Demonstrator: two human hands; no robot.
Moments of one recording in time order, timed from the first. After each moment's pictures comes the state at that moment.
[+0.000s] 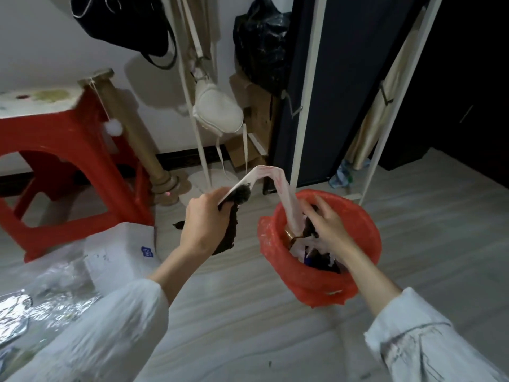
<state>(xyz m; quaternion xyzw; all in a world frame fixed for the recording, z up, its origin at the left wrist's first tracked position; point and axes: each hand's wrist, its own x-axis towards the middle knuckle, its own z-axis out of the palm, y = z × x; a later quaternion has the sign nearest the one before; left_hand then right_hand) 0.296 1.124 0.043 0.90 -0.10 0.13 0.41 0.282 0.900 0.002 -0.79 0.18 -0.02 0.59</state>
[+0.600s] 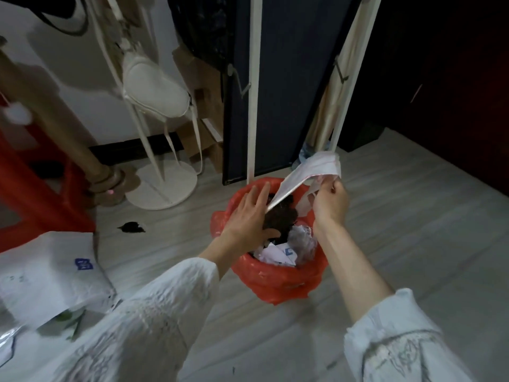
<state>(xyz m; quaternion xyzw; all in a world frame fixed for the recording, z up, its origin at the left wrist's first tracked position) 0.342 0.973 -0.044 0.92 -0.31 -0.09 0.24 0.307 0.833 -0.009 -0.65 0.37 -0.30 0.59</state>
